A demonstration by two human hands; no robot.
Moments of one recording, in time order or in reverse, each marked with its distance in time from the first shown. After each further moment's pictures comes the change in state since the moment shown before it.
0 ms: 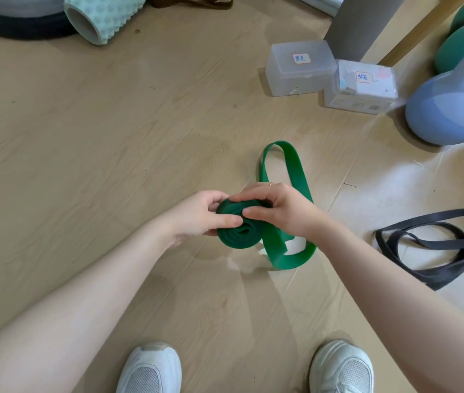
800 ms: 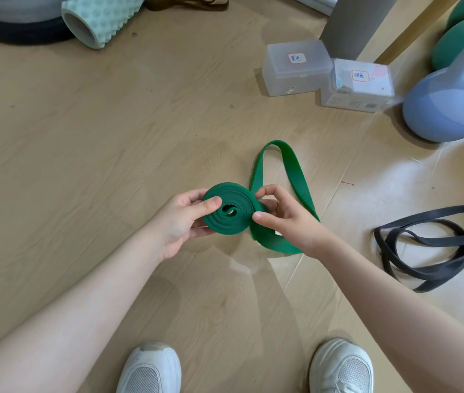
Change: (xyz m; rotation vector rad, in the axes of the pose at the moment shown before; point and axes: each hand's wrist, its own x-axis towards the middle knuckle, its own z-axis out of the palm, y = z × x) left_hand -0.008 -0.012 0.001 -0.448 0.162 0.015; right_hand -0.025 0.026 0.009 0.448 0.106 0.190
